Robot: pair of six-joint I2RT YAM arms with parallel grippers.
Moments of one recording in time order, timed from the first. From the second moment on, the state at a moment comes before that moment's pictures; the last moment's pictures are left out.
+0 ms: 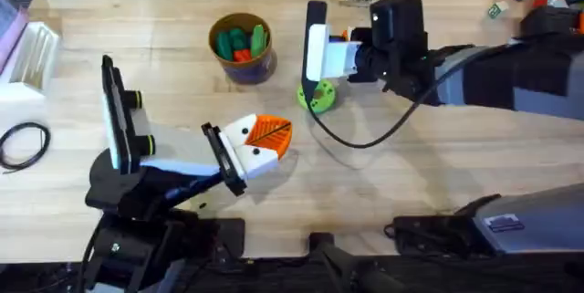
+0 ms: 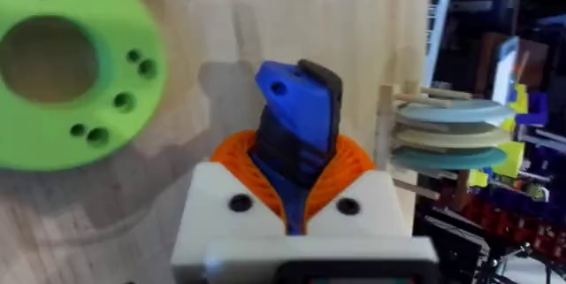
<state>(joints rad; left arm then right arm) -0.20 0.01 0.01 -0.09 0.88 -0.11 0.43 1.63 0.76 0.19 0.11 -1.22</state>
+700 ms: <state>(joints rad) -0.20 0.01 0.01 -0.09 0.88 -0.11 0.43 1.62 0.81 0.03 0.13 -1.04</state>
